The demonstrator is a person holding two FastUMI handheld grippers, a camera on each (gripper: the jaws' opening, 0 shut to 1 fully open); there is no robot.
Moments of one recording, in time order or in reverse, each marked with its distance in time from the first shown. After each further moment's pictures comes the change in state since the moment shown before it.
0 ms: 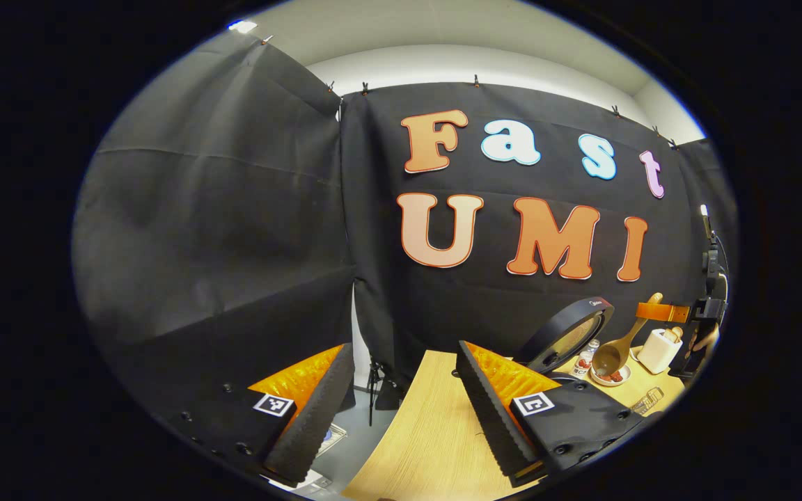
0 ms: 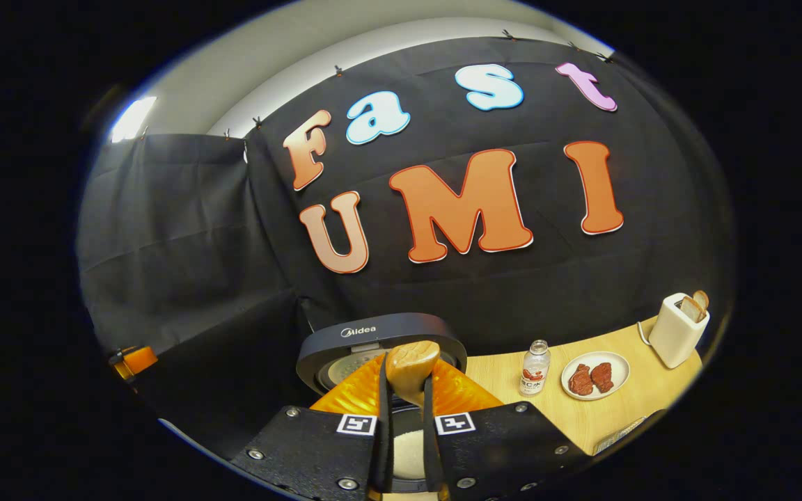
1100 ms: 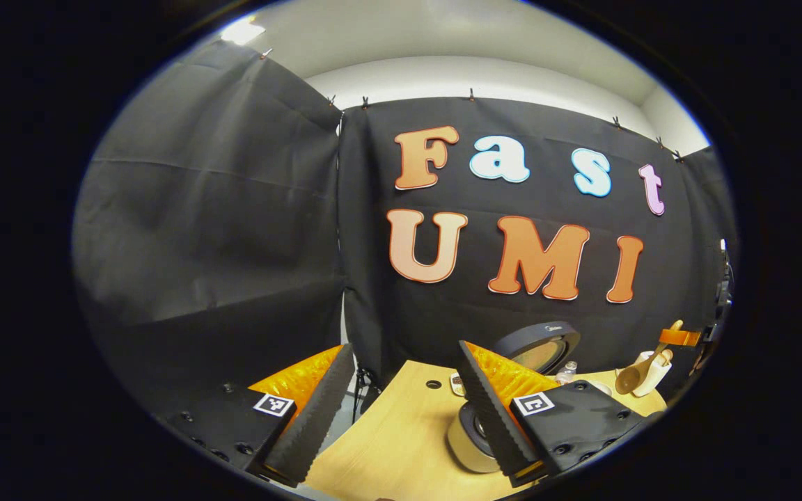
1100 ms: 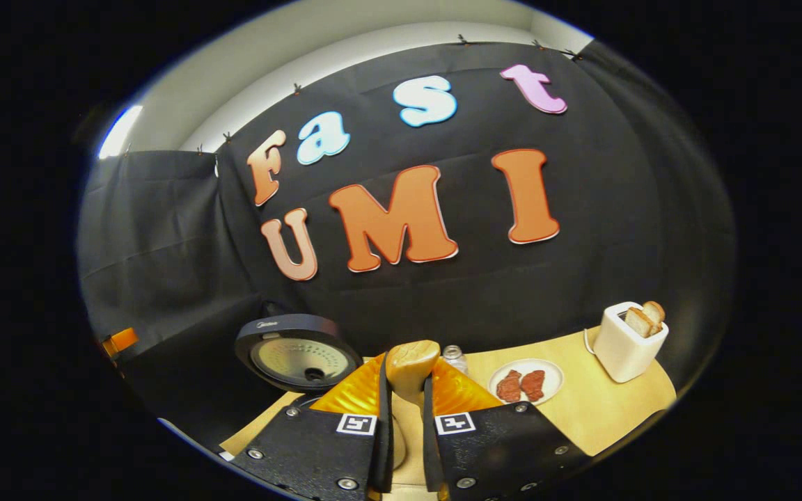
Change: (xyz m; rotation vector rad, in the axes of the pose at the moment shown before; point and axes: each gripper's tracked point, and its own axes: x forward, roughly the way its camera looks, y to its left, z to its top) left arm -0.033 -0.103 0.027 -0.047 -0.066 0.028; right arm -0.085 -0.178 0.020 0.059 -0.013 -0.121
